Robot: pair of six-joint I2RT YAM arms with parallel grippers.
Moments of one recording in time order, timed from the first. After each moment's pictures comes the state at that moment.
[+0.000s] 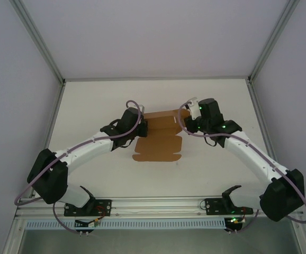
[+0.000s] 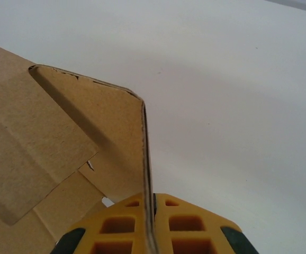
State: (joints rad) left arm -0.68 1.45 0.99 -0.25 -0.15 -0.48; right arm 0.51 1.25 1.01 -0.48 -0.03 0.00
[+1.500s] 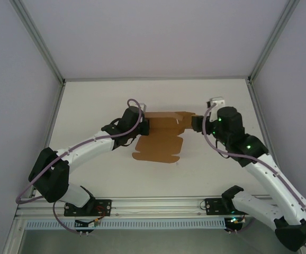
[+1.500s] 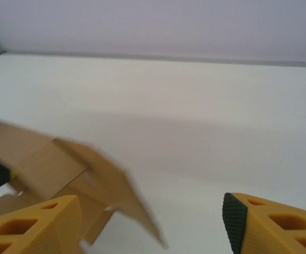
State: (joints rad) left arm -0.68 1.47 1.00 -0.21 -0.12 -0.48; right arm 0.50 0.89 1.01 -0.59 0.18 0.20
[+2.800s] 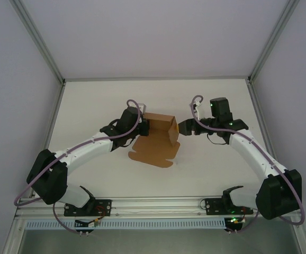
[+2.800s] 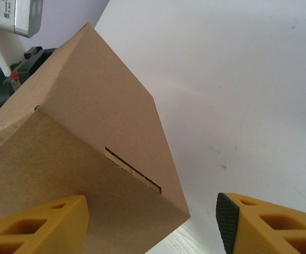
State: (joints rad) left arm -0.68 1.44 0.98 -0.19 -0.10 -0.47; right arm 0.32 1.25 0.96 -0.48 -0.73 0.15
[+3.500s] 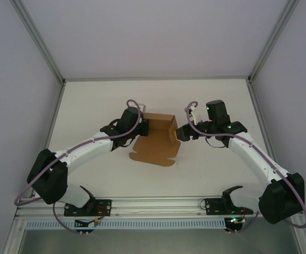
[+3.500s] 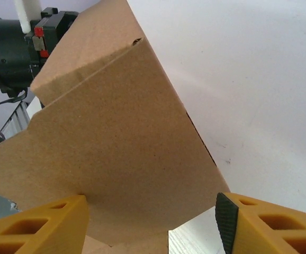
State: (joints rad) left arm -0.68 1.45 0.98 -0.21 -0.11 -0.47; right arm 0.38 1.21 0.95 -0.53 -0.70 0.03
